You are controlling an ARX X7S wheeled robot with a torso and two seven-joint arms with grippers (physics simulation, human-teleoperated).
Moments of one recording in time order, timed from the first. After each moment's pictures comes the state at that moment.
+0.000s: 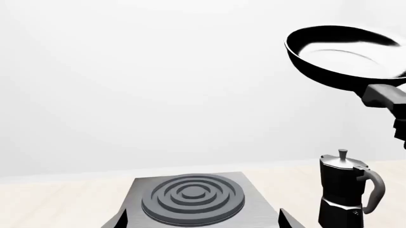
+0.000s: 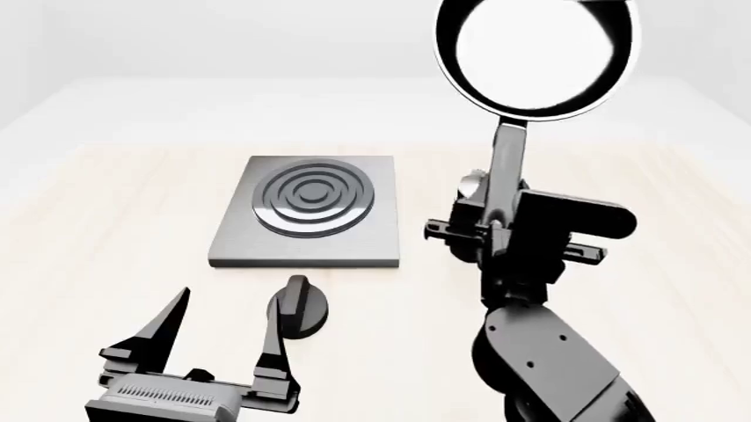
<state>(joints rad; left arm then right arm) 0.17 -0.38 0.22 0.51 -0.25 0.01 -0.24 0.57 0.32 -0.50 -0.22 0.52 0.38 0.79</state>
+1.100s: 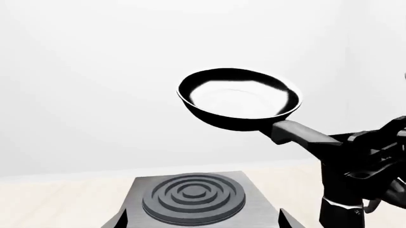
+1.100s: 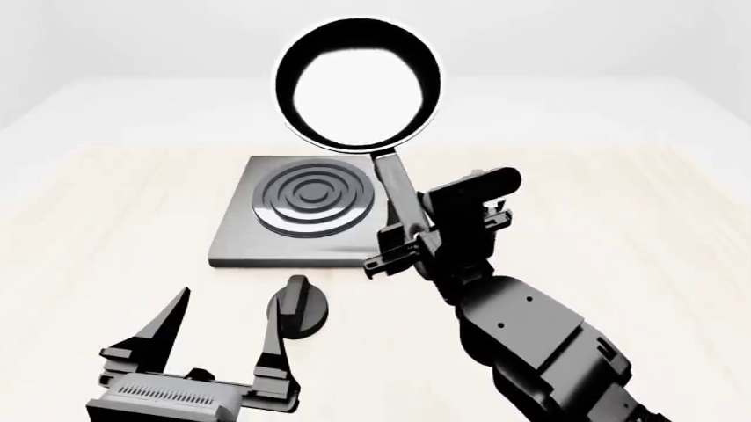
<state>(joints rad) 0.17 -0.39 0.23 0.51 -0.25 0.02 -0.25 0.76 0.35 -0.70 -0.03 0.64 0.47 0.34</state>
